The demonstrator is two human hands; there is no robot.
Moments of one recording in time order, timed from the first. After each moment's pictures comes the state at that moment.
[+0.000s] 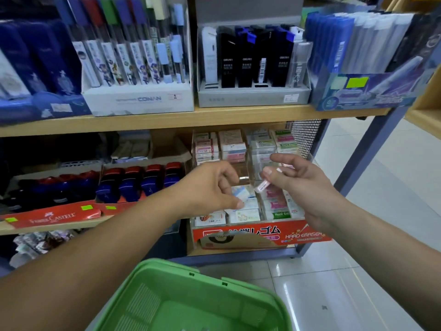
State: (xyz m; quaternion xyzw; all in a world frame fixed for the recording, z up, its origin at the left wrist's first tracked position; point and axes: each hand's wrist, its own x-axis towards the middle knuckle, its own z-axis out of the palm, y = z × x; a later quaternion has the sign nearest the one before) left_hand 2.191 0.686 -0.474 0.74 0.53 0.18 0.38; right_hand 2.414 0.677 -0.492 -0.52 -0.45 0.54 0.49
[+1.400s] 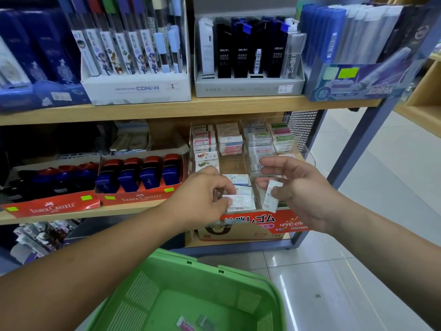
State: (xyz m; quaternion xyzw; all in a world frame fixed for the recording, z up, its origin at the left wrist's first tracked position) left_hand 2.187 0.660 -0.505 0.79 0.51 0.22 0.26; right_hand 2.420 0.653 -0.492 -0.52 -0.46 0.58 0.44
